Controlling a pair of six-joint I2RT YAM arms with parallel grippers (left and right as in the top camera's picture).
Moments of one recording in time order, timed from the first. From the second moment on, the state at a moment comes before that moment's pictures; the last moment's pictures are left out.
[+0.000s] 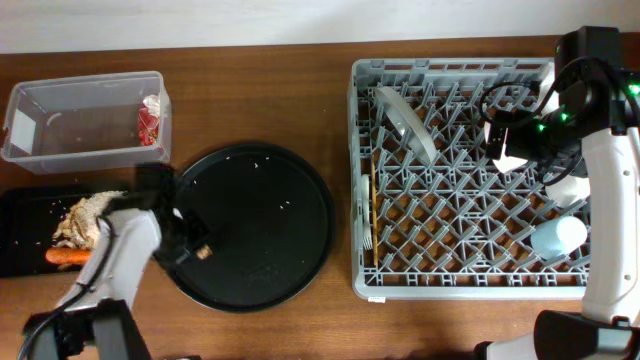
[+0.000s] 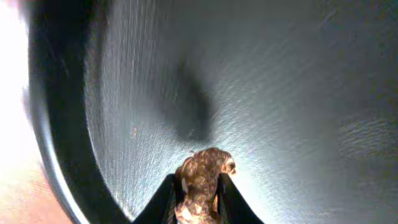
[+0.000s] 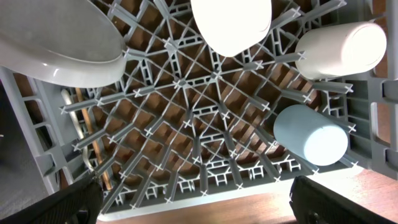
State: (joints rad) left arm 0.12 1.54 0.89 -0.86 0.08 -0.53; right arm -0.11 1.64 1.92 -1.59 0.01 0.16
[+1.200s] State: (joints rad) left arm 0.64 1.74 1.36 -0.91 0.09 -0.43; right arm -0.11 1.64 1.92 -1.59 0.00 0.15
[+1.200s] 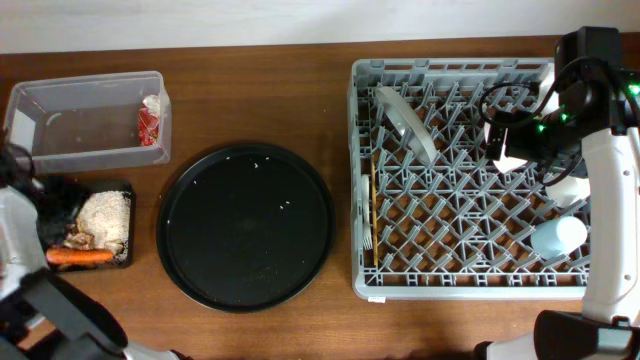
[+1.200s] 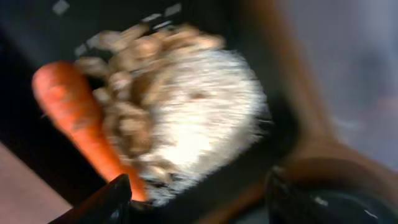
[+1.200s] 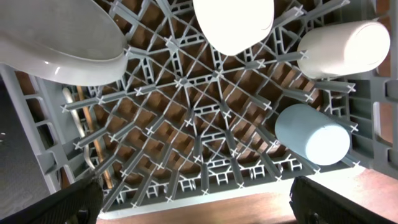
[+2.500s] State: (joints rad) left arm -0.17 0.52 0.96 -1.10 -0.09 -0.11; right arm -0.09 0.65 0.87 -1.07 -0.15 0.01
